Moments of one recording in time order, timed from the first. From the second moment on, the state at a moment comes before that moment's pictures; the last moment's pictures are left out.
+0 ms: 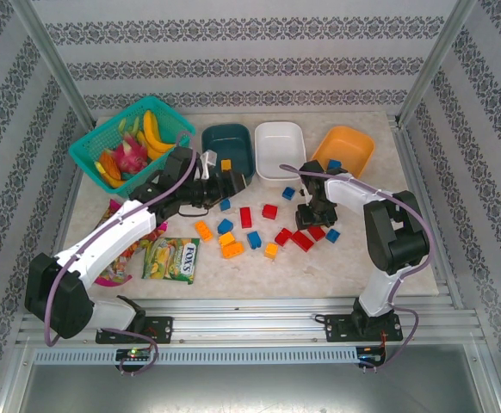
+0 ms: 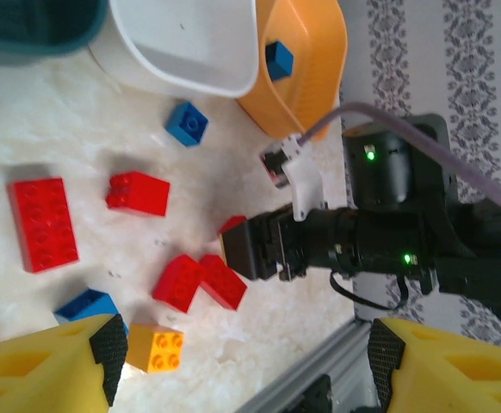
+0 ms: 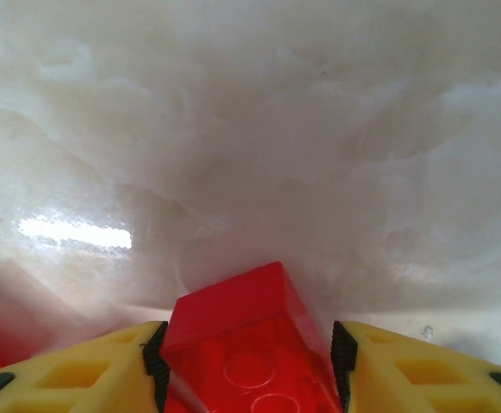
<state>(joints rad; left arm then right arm) -0.50 1.35 1.08 -0.36 0.43 -0.88 0.32 1.80 1.13 -0.87 -0.03 0.21</state>
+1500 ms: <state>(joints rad) -0.38 1.63 1.37 -0.44 0.33 -0.89 0.30 2.46 2.17 -0.86 -0.06 0.38</state>
